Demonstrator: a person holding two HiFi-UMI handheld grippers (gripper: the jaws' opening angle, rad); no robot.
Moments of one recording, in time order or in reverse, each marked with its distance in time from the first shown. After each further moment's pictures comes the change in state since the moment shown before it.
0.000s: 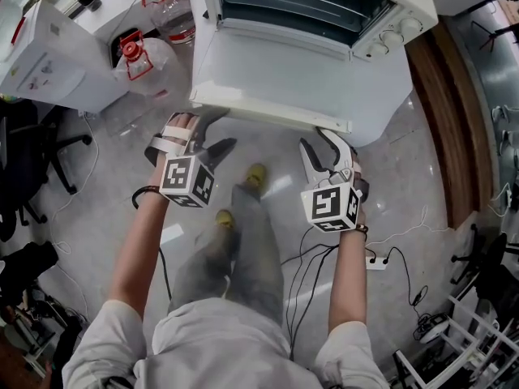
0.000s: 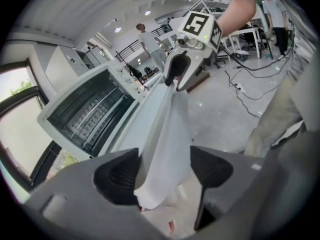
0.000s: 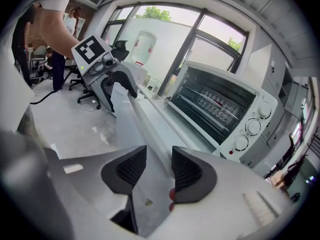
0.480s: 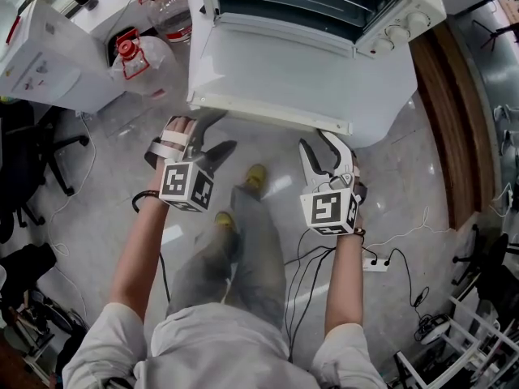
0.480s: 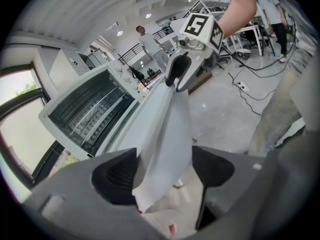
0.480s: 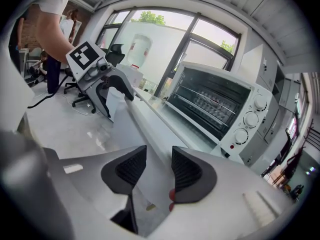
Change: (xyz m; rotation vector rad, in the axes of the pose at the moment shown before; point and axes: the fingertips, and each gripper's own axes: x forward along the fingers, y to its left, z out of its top) left arm 0.016 -0.012 -0.011 0.003 -0.024 0.046; right arm 0.012 0.007 -0.014 0.044 -0.048 -0.045
